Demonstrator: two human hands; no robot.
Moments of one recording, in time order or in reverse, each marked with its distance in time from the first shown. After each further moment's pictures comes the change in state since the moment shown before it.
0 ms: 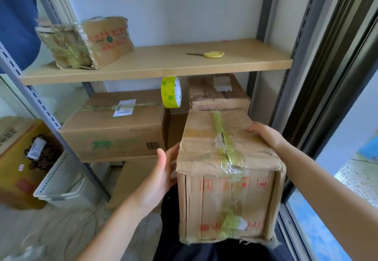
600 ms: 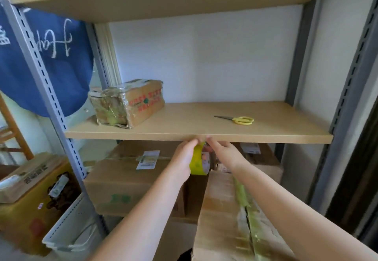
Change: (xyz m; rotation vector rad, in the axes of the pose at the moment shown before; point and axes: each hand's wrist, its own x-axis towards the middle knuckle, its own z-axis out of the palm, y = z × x) left_hand 0.170 0.140 -0.041 -0.151 0.549 -0.067; right_hand 0.029 -0.137 0.159 -0.222 -0.172 -0.421
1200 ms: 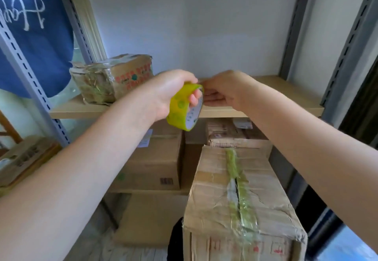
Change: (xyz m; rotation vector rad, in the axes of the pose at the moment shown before) left_hand -0.083 0.117 0.012 0.126 -0.284 -0.016; right_hand -0.017 -0.114 -0.032 0.108 -0.084 0.041
